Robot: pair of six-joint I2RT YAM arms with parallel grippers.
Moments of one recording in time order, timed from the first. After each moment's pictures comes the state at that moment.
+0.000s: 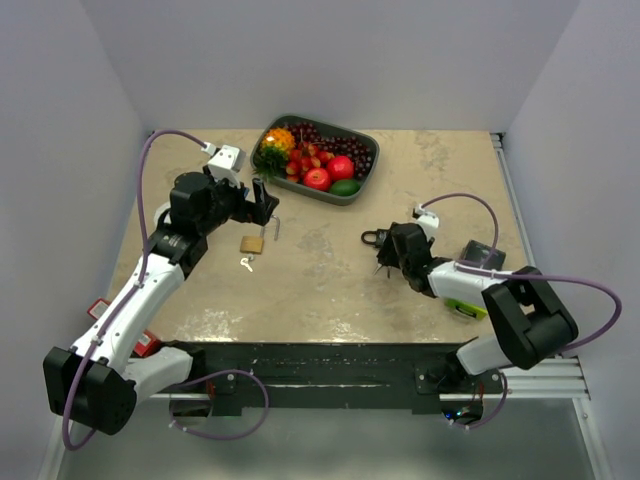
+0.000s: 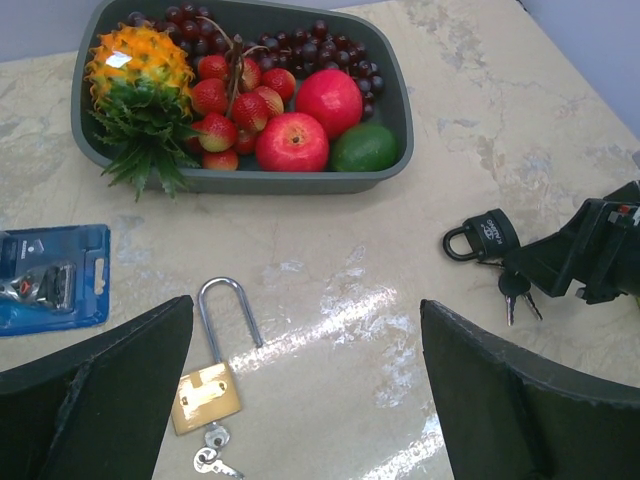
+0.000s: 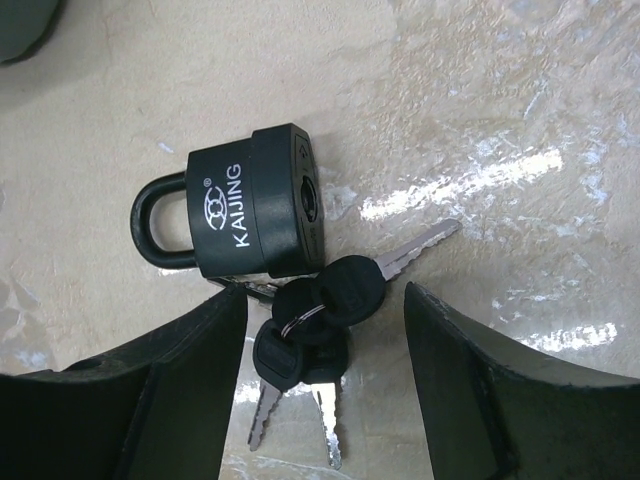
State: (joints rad) left arm -0.31 1.09 0.94 -0.13 0.21 -0.15; right arm 0.48 1.45 0.54 0.18 0.42 0.70
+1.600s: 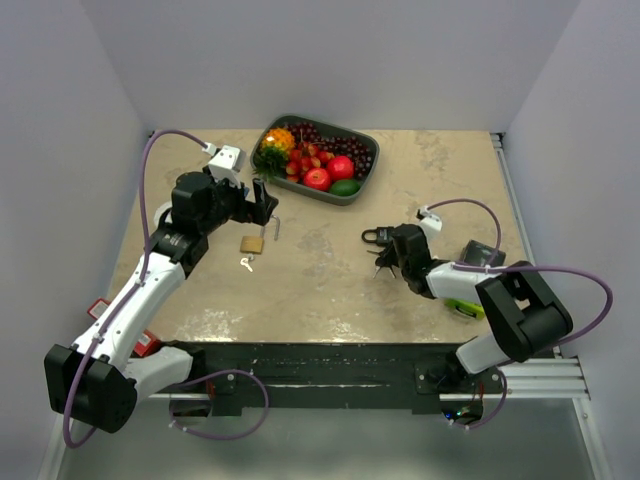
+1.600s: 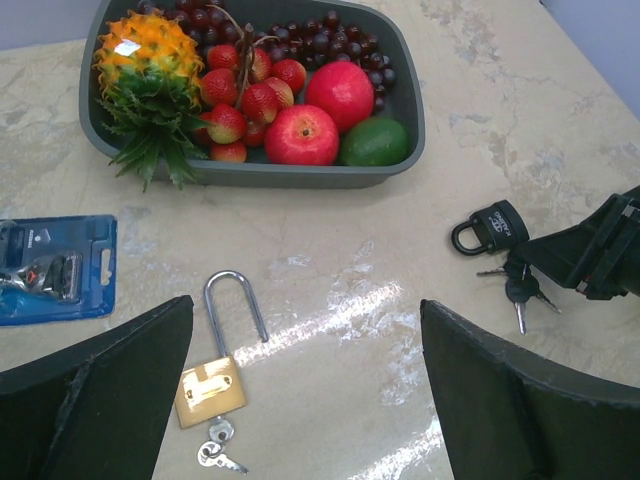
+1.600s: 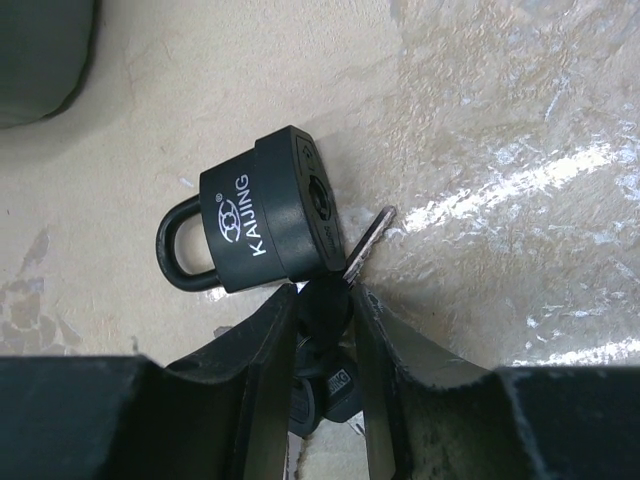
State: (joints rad) left arm -0.31 1.10 0.94 -0.14 0.19 -0.15; right arm 0.48 1.50 0.52 0.30 0.43 0.80
